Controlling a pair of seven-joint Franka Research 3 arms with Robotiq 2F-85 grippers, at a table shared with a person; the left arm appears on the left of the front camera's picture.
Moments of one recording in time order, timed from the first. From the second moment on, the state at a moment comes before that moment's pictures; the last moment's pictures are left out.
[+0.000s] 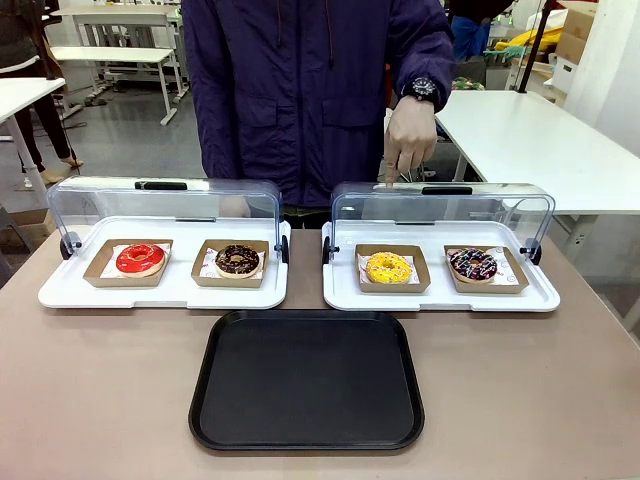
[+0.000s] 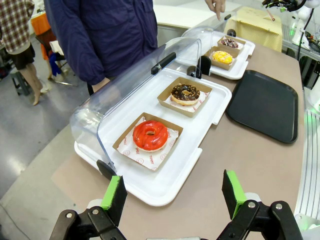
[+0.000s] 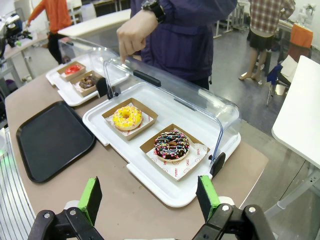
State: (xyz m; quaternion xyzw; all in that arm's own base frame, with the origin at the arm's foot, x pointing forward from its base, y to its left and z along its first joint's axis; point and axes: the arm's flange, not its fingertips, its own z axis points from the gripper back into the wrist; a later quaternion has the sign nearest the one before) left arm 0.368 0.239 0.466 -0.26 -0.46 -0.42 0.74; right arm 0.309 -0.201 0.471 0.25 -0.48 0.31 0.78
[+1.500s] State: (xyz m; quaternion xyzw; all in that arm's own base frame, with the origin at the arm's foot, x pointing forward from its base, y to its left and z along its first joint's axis) left arm 0.368 0.239 0.466 -0.26 -0.46 -0.42 0.74; right arm 0.309 -0.201 0.471 0.25 -0.48 0.31 0.78
